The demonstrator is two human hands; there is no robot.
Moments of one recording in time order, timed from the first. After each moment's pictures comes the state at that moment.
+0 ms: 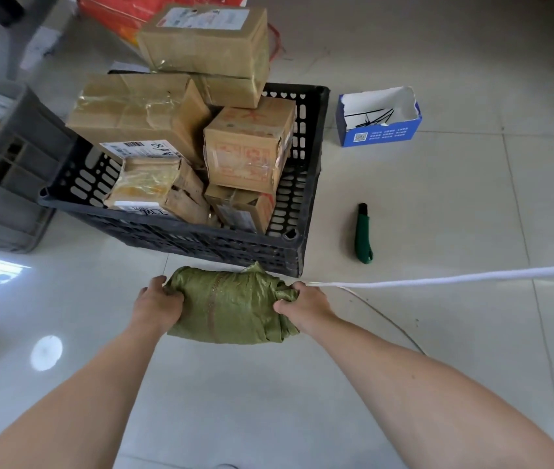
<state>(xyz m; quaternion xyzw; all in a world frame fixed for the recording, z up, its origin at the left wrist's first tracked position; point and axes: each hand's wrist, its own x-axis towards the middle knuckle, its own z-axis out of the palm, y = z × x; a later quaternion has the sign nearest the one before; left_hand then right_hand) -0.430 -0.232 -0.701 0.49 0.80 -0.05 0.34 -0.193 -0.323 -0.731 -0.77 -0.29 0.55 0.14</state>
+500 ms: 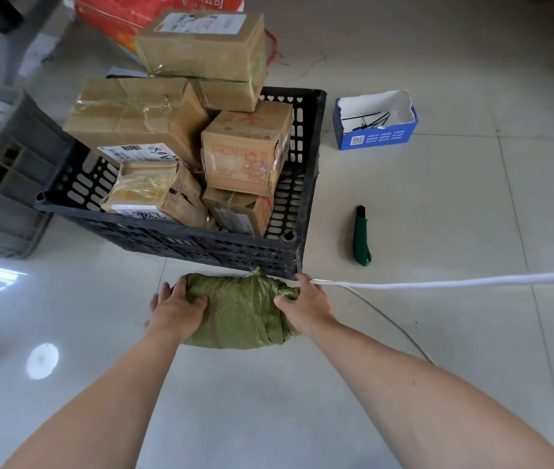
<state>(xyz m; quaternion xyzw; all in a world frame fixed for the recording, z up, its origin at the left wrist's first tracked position) -0.409 -0.242 -0.717 0.56 0.75 -0.15 0.32 -0.192 -0.323 -0.725 -0.79 -0.32 0.50 0.16</state>
